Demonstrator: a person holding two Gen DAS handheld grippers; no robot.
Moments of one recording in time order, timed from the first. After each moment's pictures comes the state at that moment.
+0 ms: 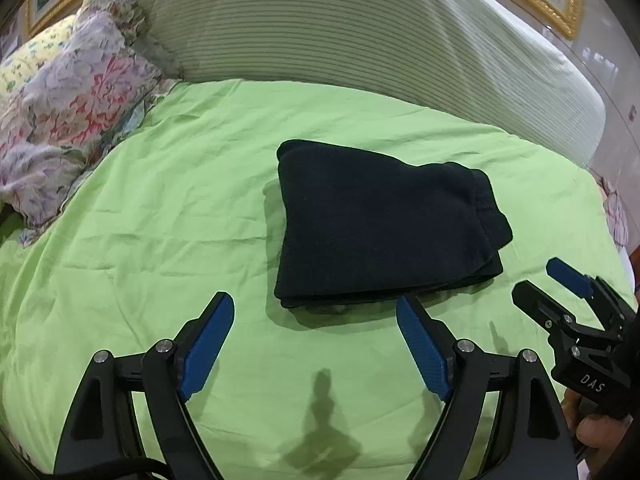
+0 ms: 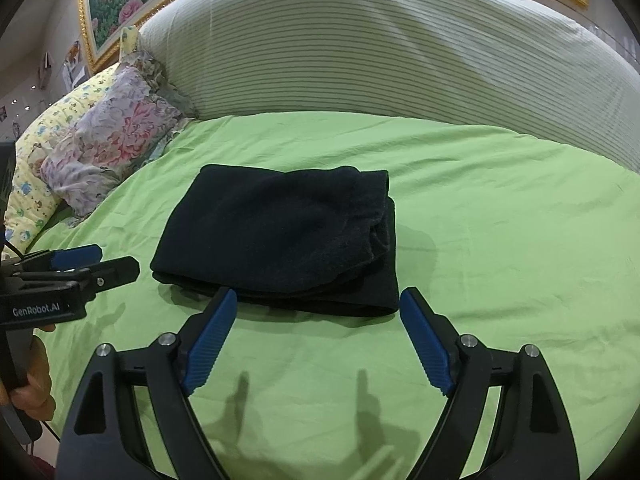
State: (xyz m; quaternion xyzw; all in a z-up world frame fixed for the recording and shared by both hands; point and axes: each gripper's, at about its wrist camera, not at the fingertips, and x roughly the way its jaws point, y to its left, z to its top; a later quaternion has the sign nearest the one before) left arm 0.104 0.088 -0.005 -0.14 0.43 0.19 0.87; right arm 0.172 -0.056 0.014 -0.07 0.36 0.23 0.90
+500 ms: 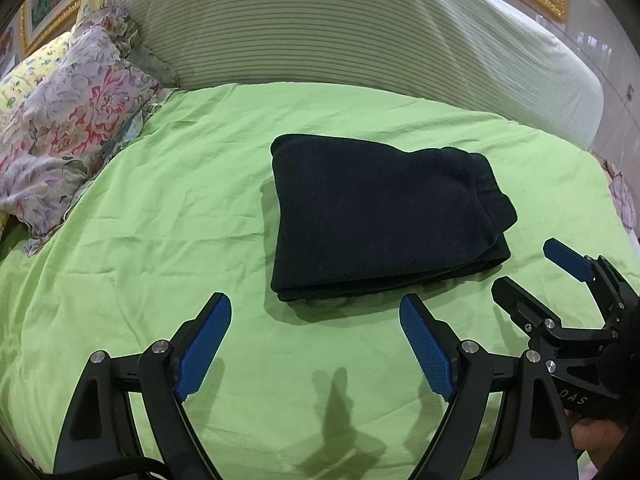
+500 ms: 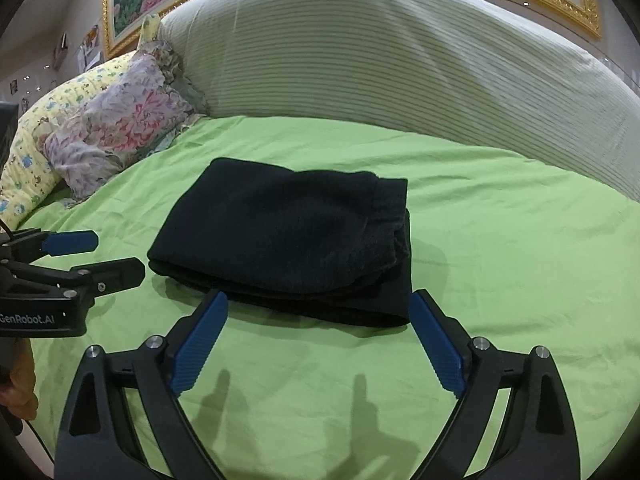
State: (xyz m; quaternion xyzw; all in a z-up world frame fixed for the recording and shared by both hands) left arm 0.105 0.077 -0.016 -0.11 0.43 0.19 0.88; right arm 0.164 -0.040 -0.003 -0.10 0.33 0.24 0.91
